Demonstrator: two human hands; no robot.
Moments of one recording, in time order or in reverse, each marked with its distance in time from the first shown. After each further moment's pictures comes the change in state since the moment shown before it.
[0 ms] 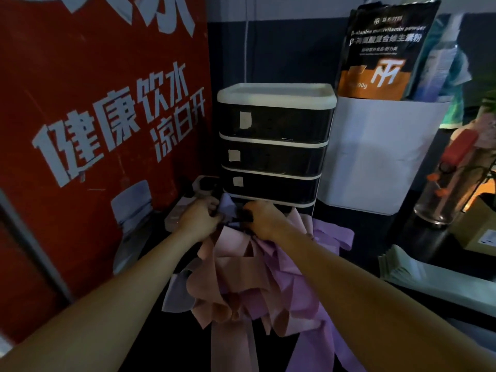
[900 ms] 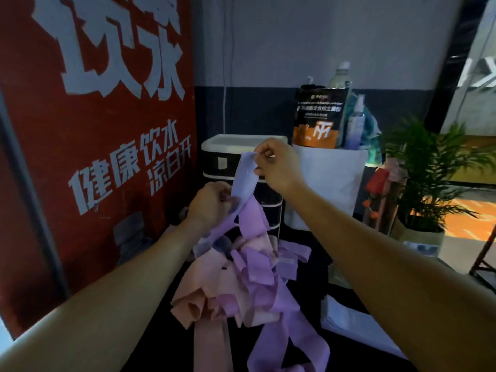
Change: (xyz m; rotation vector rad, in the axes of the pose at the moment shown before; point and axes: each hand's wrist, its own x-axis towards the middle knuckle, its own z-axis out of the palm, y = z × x) left_hand -0.057 0.128 -0.051 -0.066 0.154 0.362; right_hand -0.081 -0.060 -0.170 0.453 0.685 -0.147
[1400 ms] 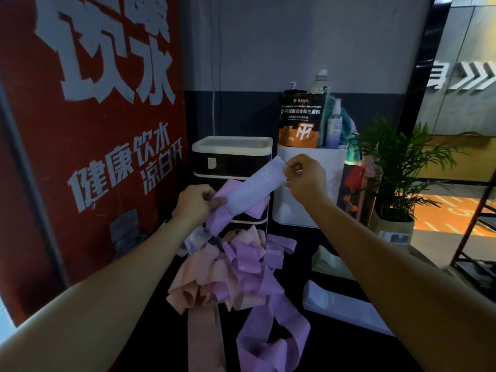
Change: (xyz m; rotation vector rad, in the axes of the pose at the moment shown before) left_hand -0.025 0.010 -0.014 -0.142 0.013 -0.082; right_hand -0.035 0.031 -0.058 -0.079 0.216 0.185
